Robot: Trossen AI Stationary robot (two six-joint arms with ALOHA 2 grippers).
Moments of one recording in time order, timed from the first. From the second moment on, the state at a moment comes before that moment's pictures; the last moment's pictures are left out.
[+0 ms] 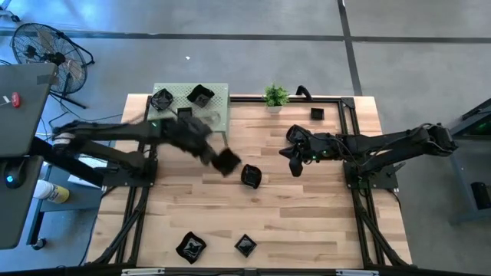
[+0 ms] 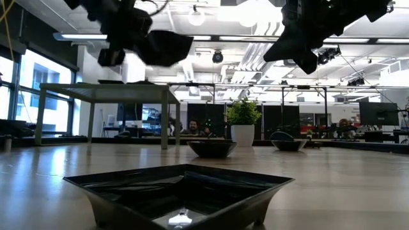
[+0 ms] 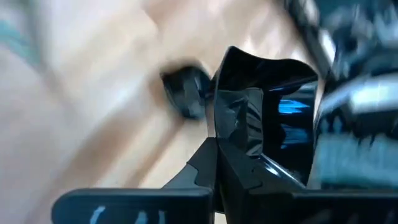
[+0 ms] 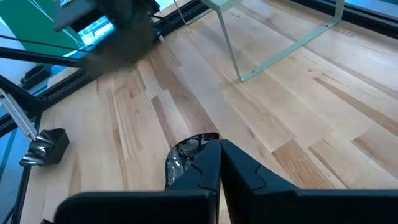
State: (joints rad) left arm 0.15 1.12 0.90 -0.49 0.21 -0.79; right arm 0.01 1.06 0.65 -0.08 0.18 0.55
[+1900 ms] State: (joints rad) left arm 1.09 1.49 1.49 -1.13 0.30 -0.13; right arm 0.01 1.06 0.65 -0.08 0.19 0.54
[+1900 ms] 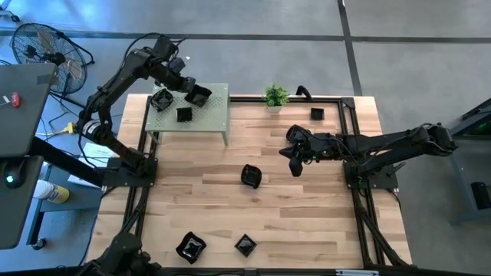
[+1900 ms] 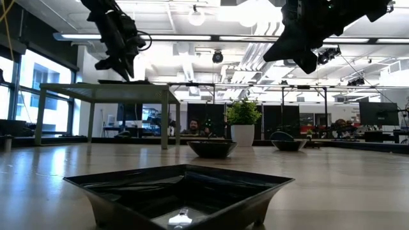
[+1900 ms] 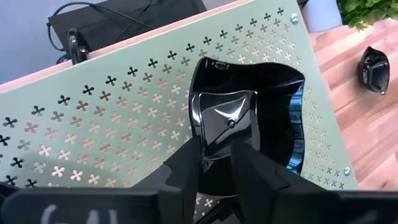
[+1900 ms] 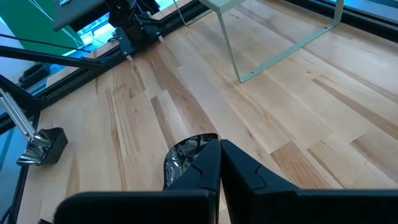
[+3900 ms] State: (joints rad) left arm 0.14 1.27 0.95 0.12 0.00 -0.39; right arm -0.58 0.97 0.14 0.09 0.11 1.06
